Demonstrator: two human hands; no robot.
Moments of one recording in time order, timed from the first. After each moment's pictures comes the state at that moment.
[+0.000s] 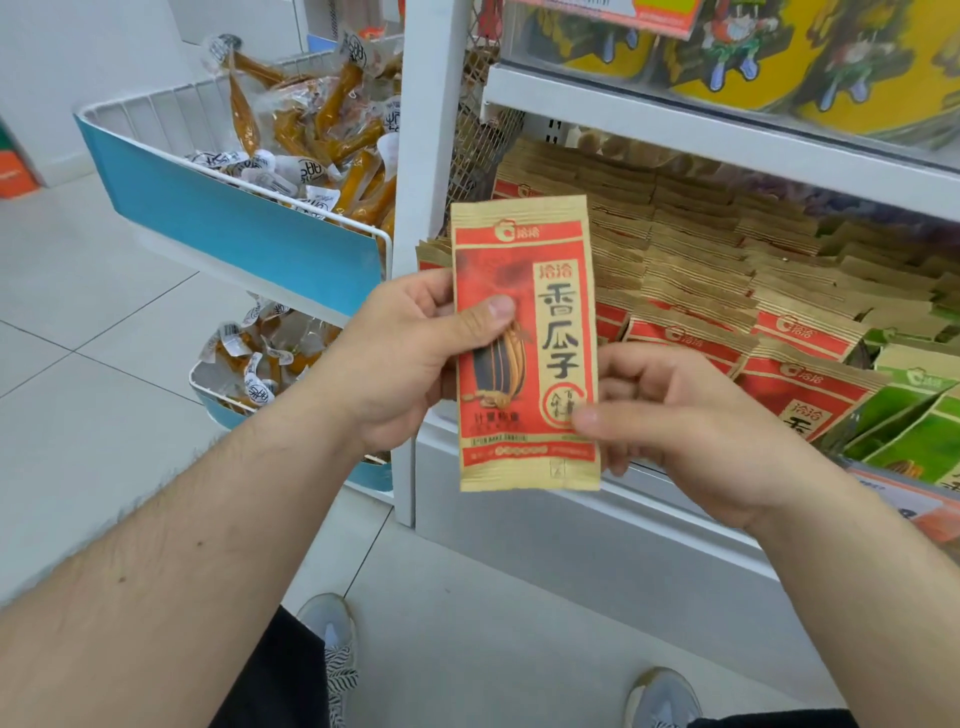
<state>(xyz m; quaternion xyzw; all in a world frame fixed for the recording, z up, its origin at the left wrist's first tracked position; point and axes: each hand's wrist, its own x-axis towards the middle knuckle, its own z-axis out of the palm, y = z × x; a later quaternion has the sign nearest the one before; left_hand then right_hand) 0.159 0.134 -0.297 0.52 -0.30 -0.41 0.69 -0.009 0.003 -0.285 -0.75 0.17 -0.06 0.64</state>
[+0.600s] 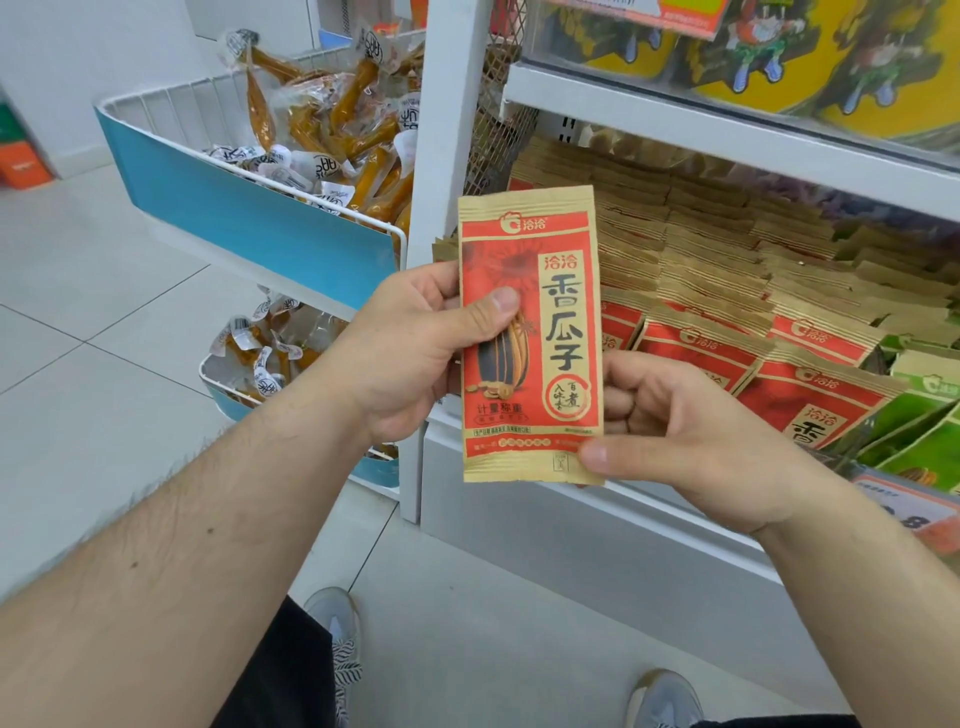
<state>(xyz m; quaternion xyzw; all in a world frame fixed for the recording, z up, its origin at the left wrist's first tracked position) 0.161 0.138 -0.294 0.52 -0.30 -0.40 0.69 -0.007 0.007 -0.289 -0.72 0.09 -0.03 0.68</state>
